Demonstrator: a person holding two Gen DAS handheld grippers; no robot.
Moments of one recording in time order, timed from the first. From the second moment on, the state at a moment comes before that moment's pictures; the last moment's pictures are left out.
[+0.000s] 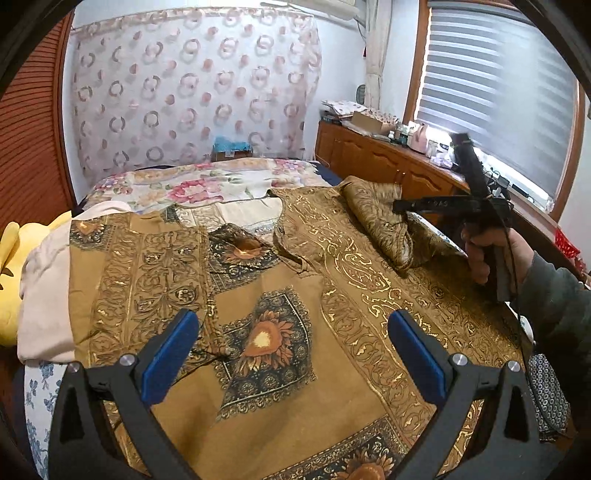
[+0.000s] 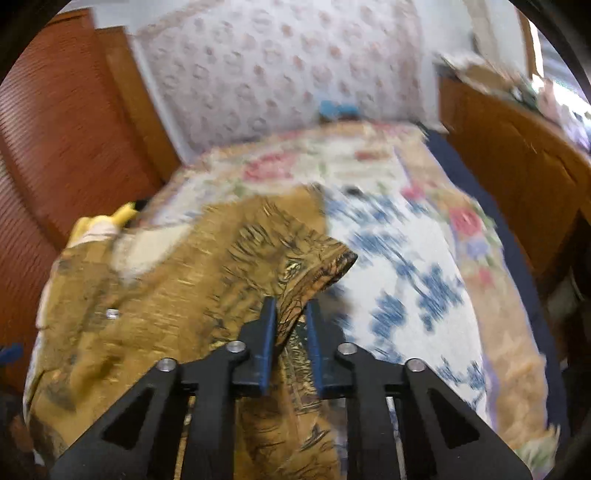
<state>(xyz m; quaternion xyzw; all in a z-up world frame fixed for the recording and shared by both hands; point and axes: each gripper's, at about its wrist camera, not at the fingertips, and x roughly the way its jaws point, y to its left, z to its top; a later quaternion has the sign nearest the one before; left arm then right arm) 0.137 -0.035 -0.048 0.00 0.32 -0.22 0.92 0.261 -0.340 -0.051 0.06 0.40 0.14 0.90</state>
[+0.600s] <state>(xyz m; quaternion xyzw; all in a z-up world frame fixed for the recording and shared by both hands) 0.146 0.002 -0.051 0.01 0.32 -0.19 0.93 0.260 -0.255 -0.047 -0.06 0.41 0.21 0.89</state>
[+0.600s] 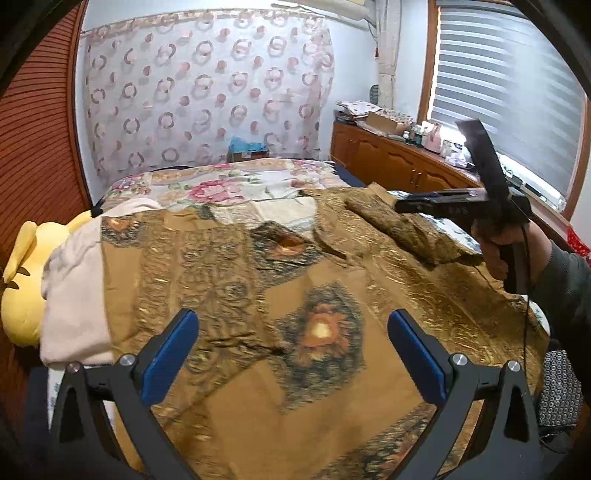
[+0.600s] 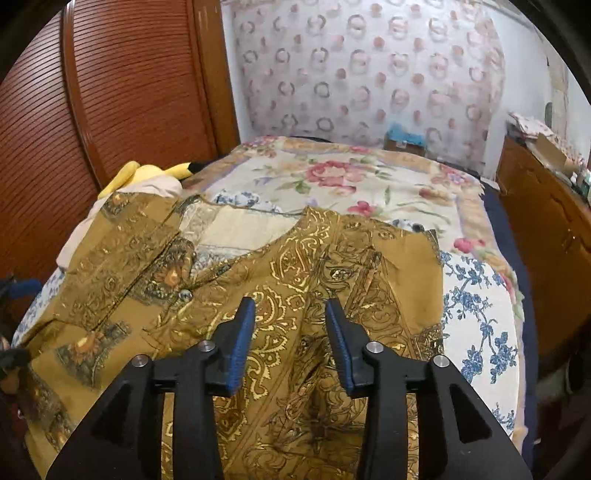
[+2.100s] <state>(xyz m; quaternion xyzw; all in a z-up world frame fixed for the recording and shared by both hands) 0.306 0.123 -0.078 0.02 0.42 -0.02 0.91 0.326 -0.250 -0.085 -0.11 0.48 0.24 0.84</state>
